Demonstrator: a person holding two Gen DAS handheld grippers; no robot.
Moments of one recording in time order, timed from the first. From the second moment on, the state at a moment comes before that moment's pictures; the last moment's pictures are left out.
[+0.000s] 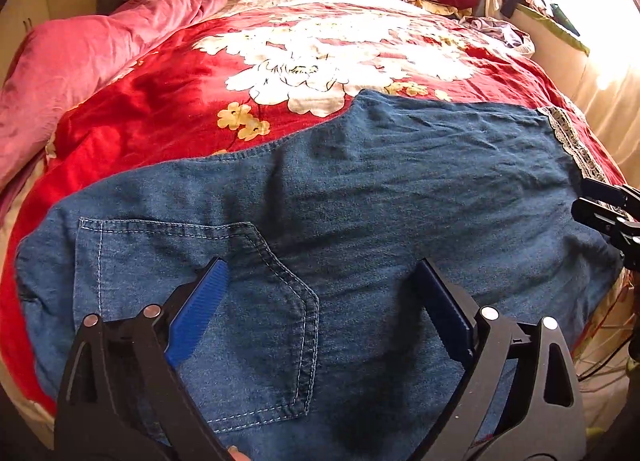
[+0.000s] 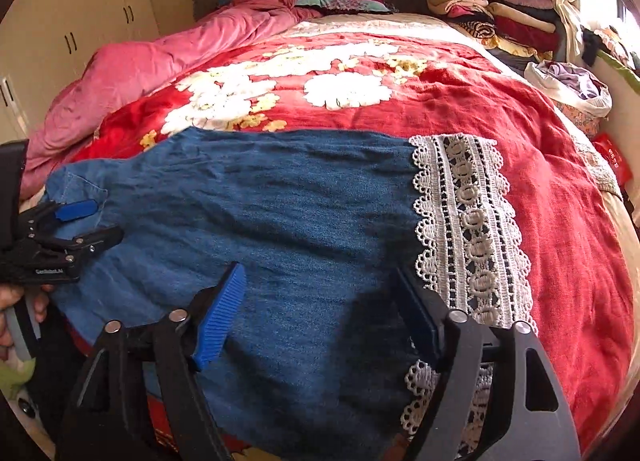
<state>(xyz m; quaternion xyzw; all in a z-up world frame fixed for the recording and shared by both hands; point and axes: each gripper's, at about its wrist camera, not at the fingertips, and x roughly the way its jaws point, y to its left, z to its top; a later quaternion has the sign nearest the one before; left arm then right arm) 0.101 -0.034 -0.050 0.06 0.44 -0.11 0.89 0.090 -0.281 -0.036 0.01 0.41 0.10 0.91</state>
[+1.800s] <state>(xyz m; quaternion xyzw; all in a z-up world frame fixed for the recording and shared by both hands) 0.156 -0.239 -0.004 0.19 0.42 -0.29 0.84 0.010 -0.370 -0.043 0.15 0.38 0.06 0.91</state>
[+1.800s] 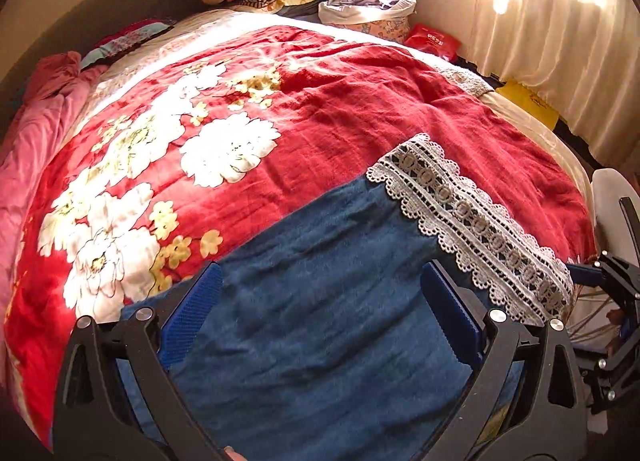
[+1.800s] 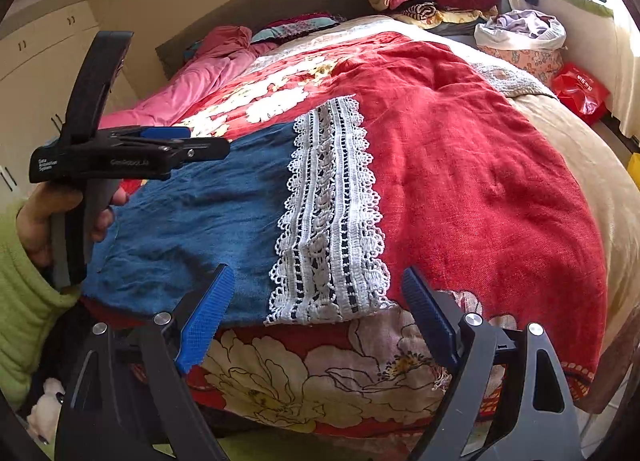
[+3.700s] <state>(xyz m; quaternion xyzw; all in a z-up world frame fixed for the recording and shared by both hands) 0.198 -0.070 -0.014 -0.11 0.44 -0.33 0.83 0.071 -0.175 -0.011 0.00 0.35 0.23 0.91</state>
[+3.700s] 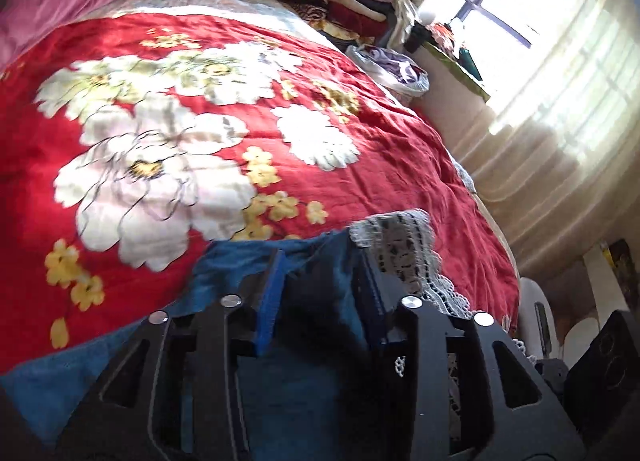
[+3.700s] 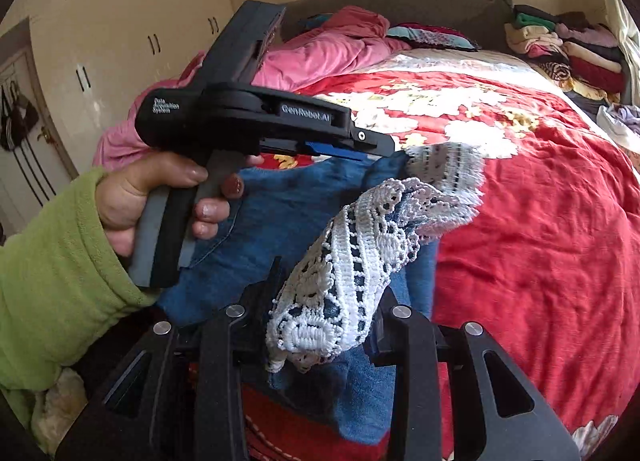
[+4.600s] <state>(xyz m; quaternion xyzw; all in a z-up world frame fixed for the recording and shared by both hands) 0.150 0.048 -0.024 -0.22 0.45 -0.24 0.83 0.021 -0.089 -0.028 -0.18 0.31 0.29 0.89</state>
